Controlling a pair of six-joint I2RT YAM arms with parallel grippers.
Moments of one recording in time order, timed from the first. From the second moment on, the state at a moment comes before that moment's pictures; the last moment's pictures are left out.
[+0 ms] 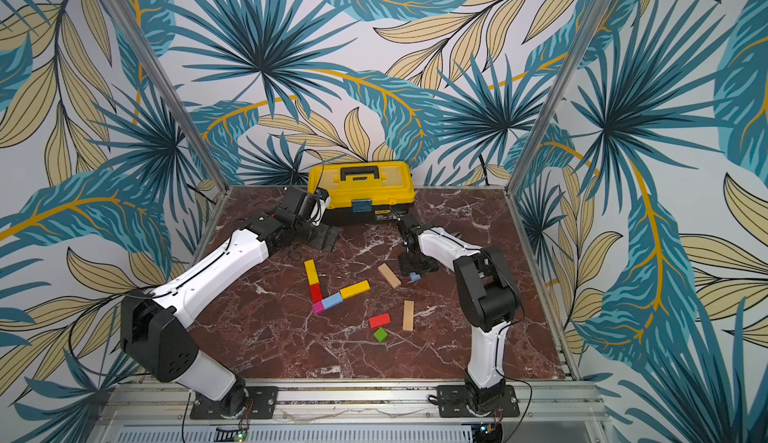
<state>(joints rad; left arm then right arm) -0.49 1.58 1.44 -0.72 -0.10 -0.10 0.37 1.95 1.34 -0.81 0.15 0.23</state>
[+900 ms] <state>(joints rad) -0.49 1.58 1.44 -0.72 -0.10 -0.10 0.42 1.77 1.09 -0.81 0.15 0.34</state>
